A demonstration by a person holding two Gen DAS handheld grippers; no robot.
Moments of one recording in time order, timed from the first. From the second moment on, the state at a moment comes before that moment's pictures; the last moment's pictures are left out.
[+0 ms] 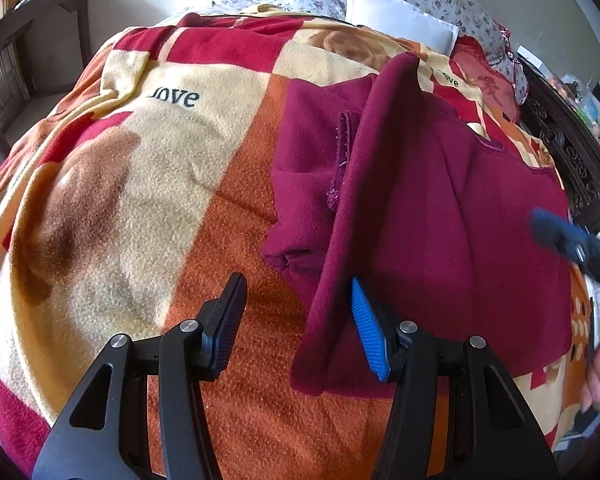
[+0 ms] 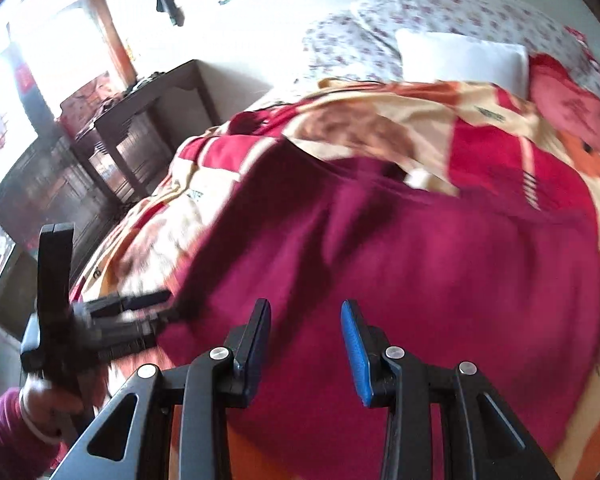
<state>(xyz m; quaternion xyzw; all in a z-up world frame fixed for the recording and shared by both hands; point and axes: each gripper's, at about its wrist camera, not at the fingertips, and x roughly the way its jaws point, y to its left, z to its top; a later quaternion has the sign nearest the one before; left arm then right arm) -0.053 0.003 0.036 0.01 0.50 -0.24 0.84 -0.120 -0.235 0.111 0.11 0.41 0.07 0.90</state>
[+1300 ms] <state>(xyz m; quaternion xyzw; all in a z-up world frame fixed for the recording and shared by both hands) -0.047 0.031 0.026 -0.08 0.49 -0.27 0.83 0.074 -0.119 0.067 -0.01 0.52 -0.01 0.85</state>
